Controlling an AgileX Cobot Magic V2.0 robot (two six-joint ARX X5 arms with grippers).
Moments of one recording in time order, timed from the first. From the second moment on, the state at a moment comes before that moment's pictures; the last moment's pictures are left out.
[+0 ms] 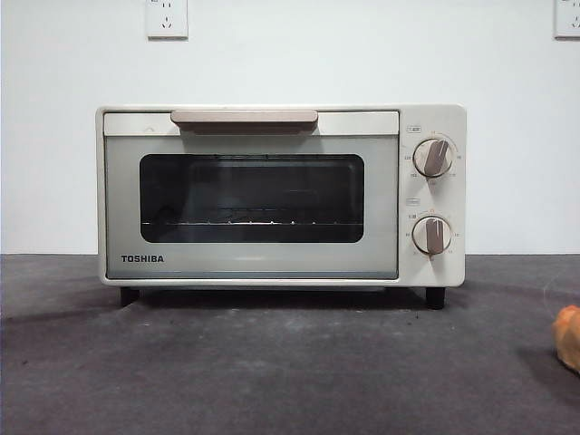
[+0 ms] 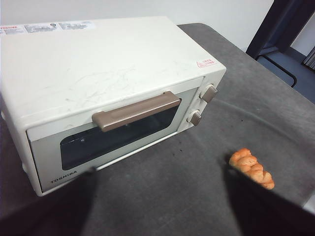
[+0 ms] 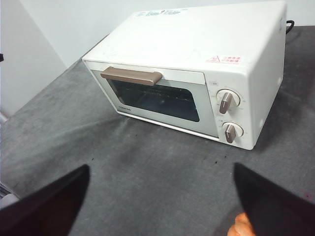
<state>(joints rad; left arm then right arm) -0.36 0.74 1.07 -0.73 0.37 -0.09 0.06 0.45 0.96 -0.92 -0.60 0.11</state>
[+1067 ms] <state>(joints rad) -0.36 0.74 1.07 -0.73 0.37 -0.09 0.18 0.86 0.82 -1.03 -0.31 0.21</state>
